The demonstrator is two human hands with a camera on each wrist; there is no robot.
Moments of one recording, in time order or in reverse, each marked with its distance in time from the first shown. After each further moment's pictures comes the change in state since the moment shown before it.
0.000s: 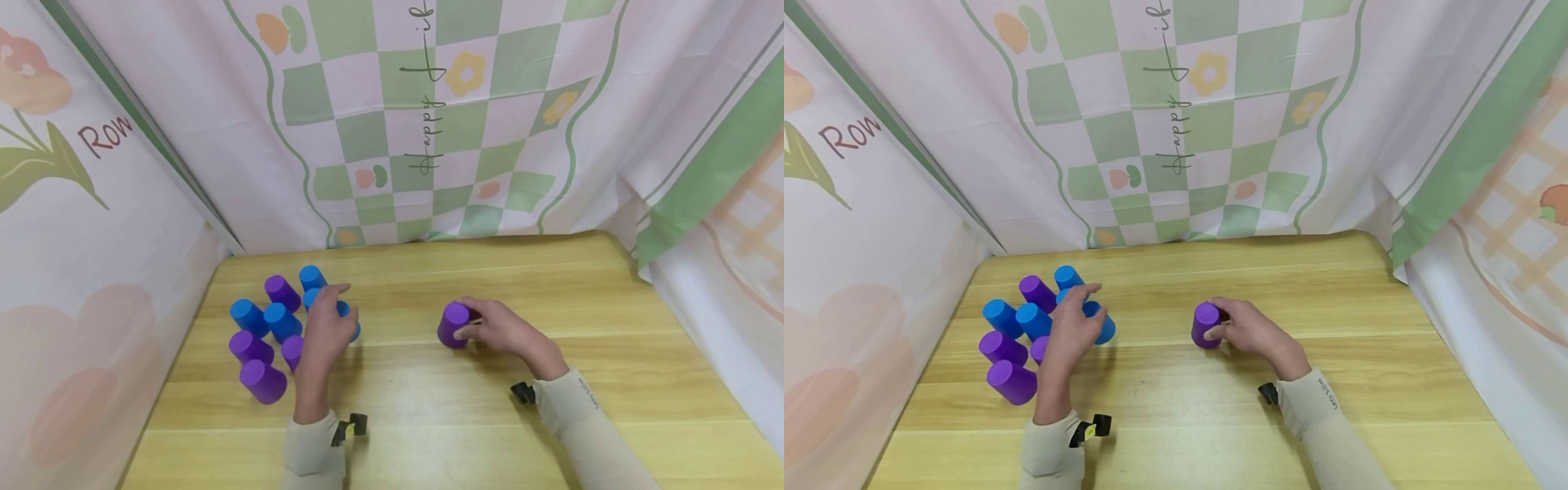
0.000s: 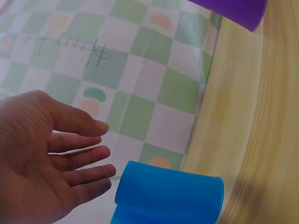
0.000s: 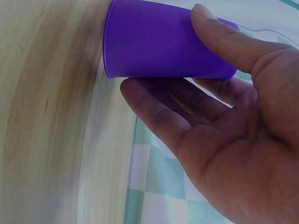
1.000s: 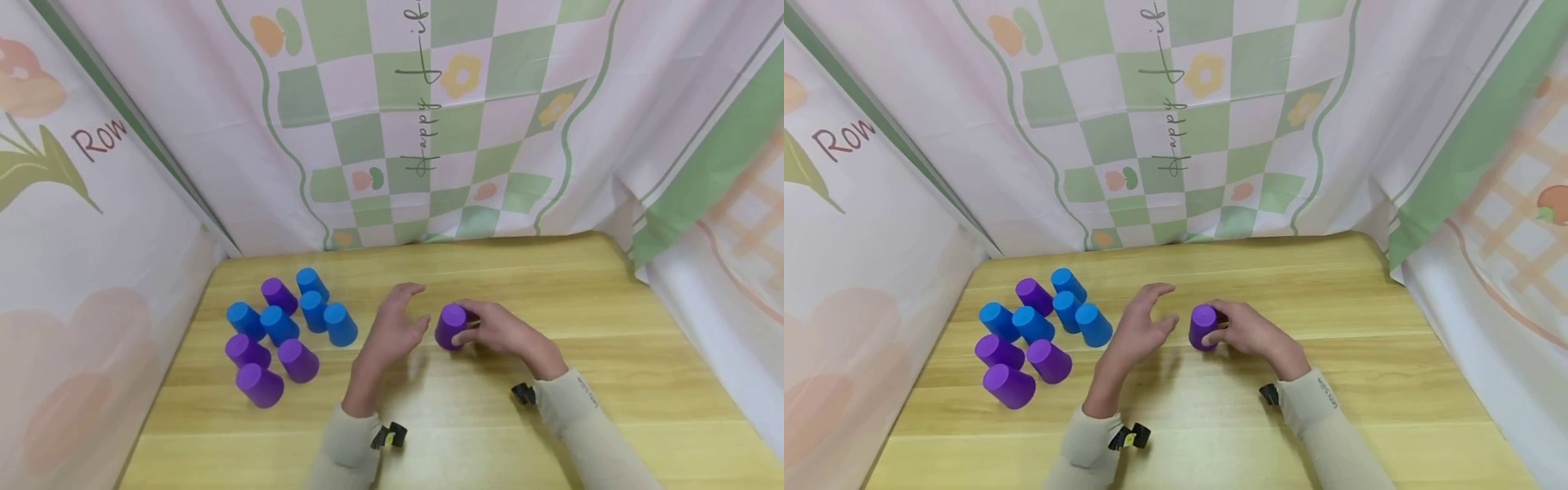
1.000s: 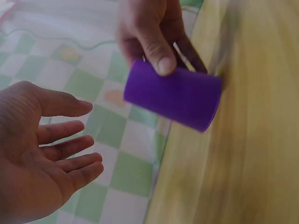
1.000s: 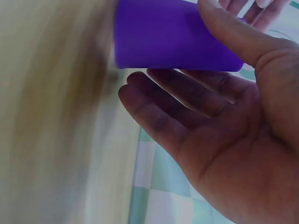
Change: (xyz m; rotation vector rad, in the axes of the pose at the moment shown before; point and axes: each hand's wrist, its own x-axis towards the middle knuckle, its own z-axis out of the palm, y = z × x) left_hand 0.002 0.042 0.083 -0.081 -0.200 0.336; right_hand 0.002 0.005 -0.002 0.031 -0.016 -0.030
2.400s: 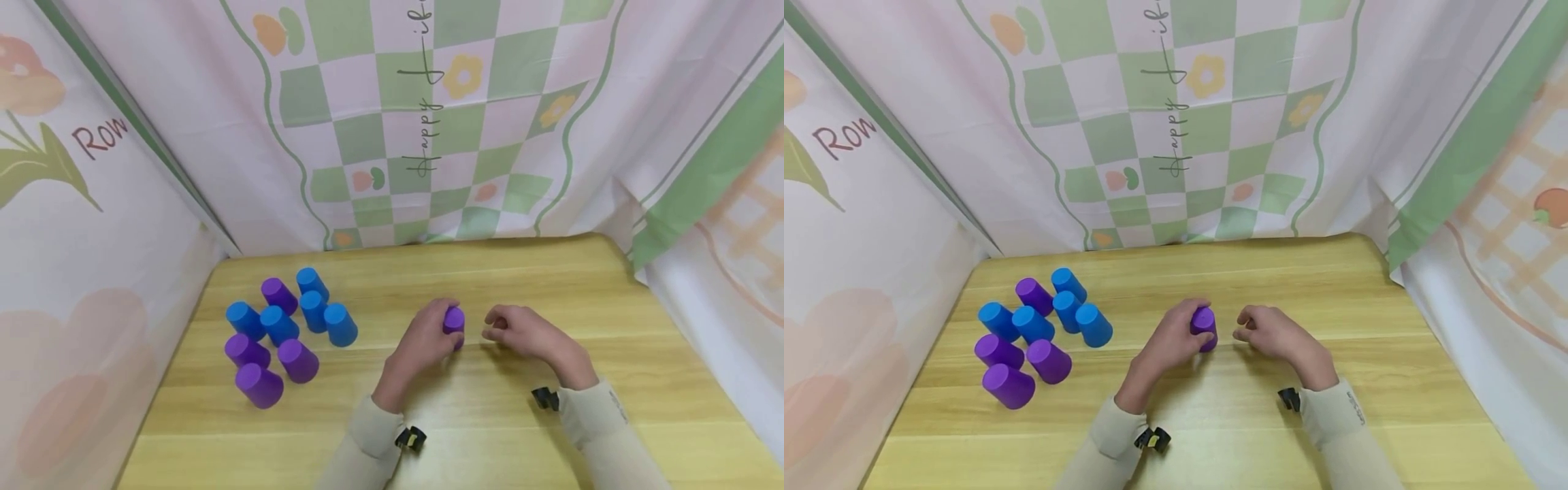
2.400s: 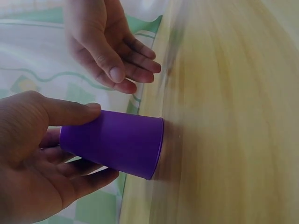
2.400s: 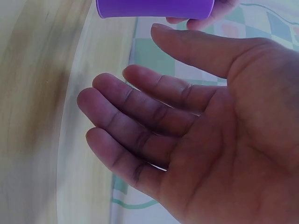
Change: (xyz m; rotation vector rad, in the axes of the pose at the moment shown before) left_hand 0.012 0.005 0.054 0.109 -0.168 -0.041; right_hand -0.032 0.006 -0.026 -0.207 0.010 0.129
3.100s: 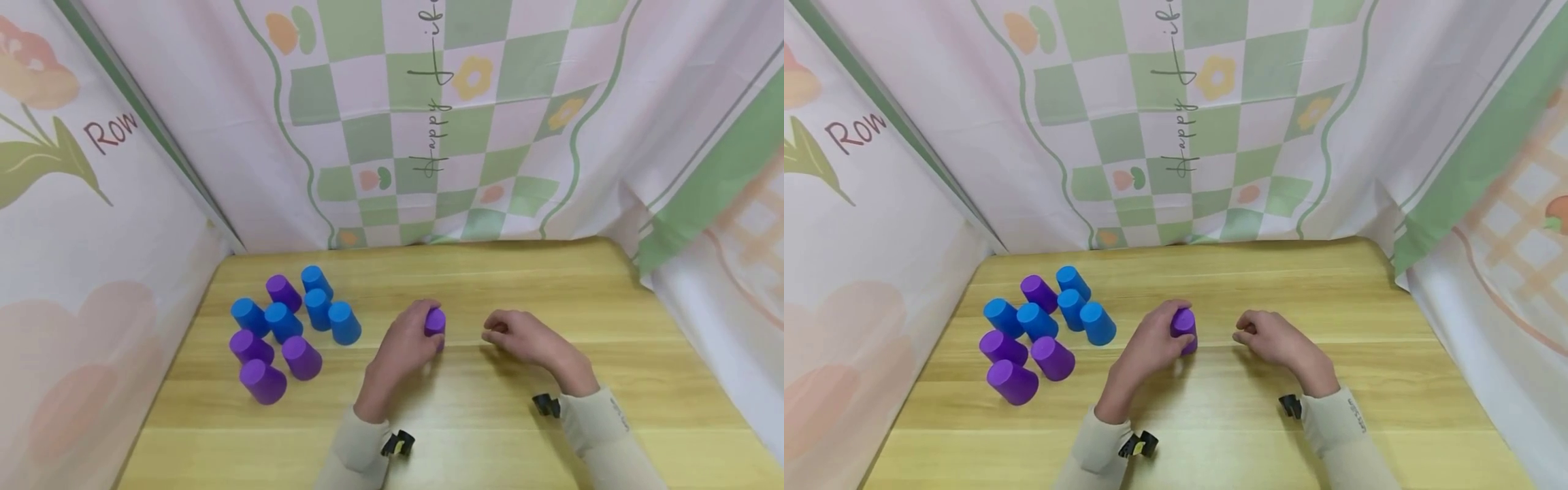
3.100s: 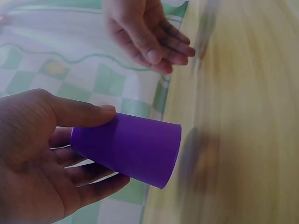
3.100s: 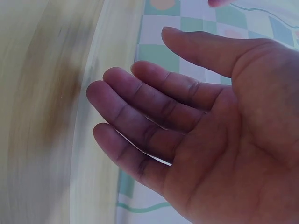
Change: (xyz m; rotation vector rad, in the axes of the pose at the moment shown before) left_hand -0.026 -0.002 -0.032 0.040 0.052 -0.077; right_hand 0.000 -0.002 0.009 0.002 0.010 -0.020
